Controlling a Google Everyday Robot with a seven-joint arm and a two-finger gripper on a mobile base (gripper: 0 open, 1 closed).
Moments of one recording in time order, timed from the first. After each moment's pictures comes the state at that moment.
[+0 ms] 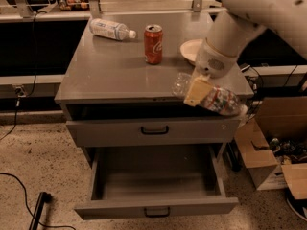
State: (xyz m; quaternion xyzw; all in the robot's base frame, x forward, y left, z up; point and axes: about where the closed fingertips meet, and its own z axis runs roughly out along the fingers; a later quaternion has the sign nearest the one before) arm 0.547 -0.110 0.865 -0.60 0.79 0.09 0.13
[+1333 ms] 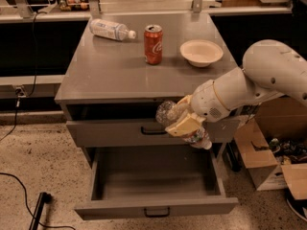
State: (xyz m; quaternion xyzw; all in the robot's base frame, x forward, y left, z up) arm 0.502 -0.058 0.806 -0.61 0.69 0.25 0.30
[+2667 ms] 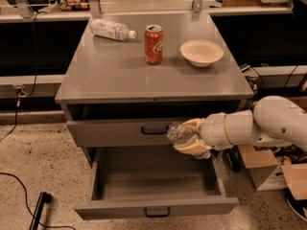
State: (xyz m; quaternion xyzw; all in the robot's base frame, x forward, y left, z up) arm 0.508 -0.089 0.722 -0.61 0.65 0.20 0.41
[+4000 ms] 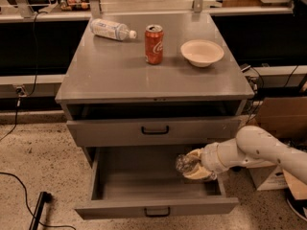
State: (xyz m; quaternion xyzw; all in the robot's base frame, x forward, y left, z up) arm 0.512 -0.135 0.545 -0.65 0.66 0.19 0.32
